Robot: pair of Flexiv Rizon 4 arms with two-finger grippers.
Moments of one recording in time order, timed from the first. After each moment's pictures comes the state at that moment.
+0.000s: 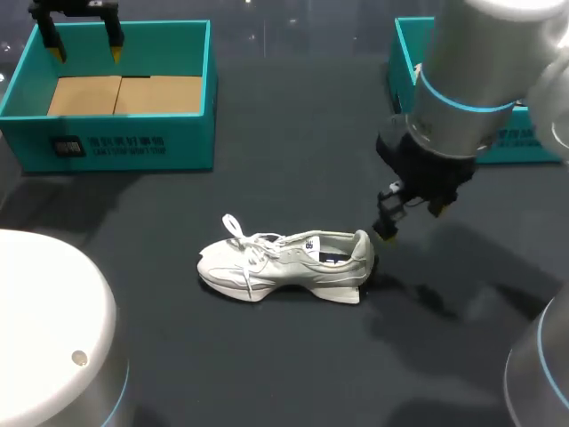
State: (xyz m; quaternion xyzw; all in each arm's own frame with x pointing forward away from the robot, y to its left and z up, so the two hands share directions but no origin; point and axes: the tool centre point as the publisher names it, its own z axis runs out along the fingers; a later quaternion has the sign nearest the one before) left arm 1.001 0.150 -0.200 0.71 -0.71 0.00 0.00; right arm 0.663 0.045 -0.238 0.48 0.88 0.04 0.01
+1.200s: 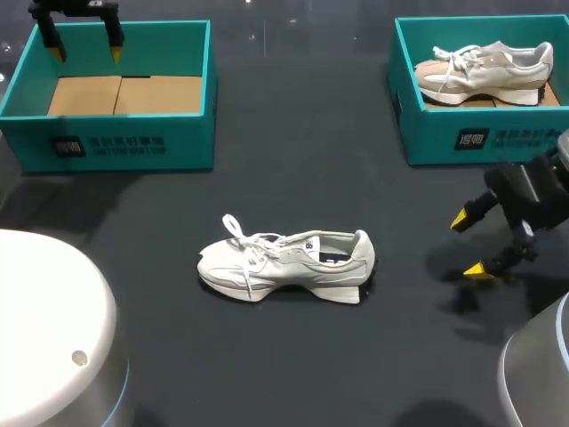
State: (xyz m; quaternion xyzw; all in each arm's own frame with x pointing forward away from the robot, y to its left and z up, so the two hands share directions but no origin) left arm 1.001 0.150 -0.200 0.71 -0.71 0.00 0.00; right arm 0.664 -0.046 -0.303 0.04 0.95 0.31 -0.04
